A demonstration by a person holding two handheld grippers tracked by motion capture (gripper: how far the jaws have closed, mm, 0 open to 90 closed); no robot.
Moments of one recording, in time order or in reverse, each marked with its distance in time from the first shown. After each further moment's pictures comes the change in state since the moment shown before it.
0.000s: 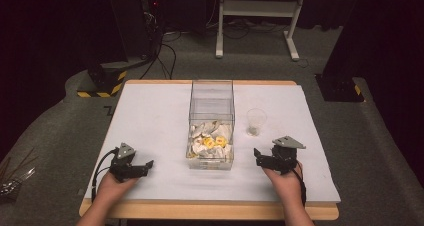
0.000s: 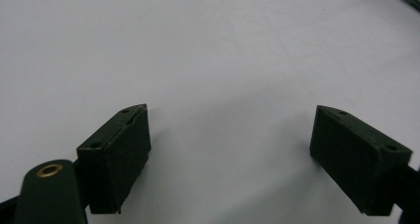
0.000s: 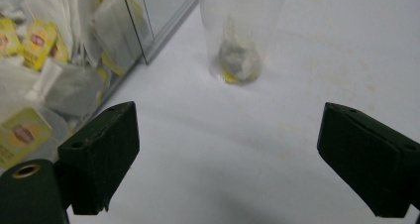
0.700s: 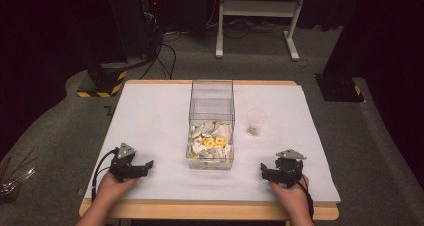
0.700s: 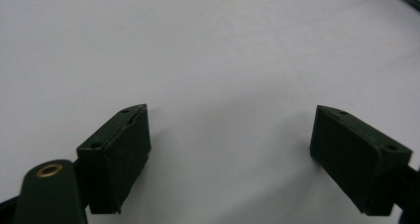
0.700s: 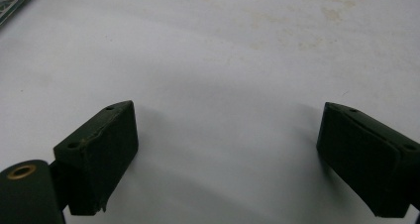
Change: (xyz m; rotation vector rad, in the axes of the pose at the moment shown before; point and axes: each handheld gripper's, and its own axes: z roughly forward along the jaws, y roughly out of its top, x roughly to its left) left arm 0.000 0.000 0.000 0.001 -0.001 -0.002; right arm -0.010 -0.042 0.001 0.154 -0.080 0.007
